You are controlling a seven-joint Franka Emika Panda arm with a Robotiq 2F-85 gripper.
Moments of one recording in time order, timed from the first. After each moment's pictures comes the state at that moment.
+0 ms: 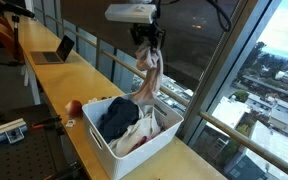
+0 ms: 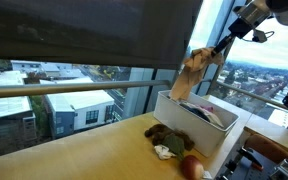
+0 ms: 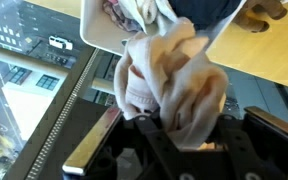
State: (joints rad) arm -0.06 -0.09 -0.03 -2.11 0.11 2.51 -0.58
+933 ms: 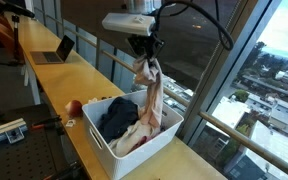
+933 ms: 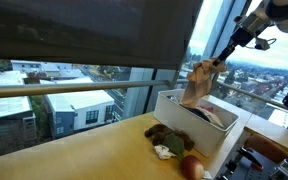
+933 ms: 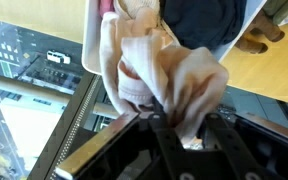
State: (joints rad) arm -0.05 -0.09 -0.08 -2.17 0.11 2.49 -0.60
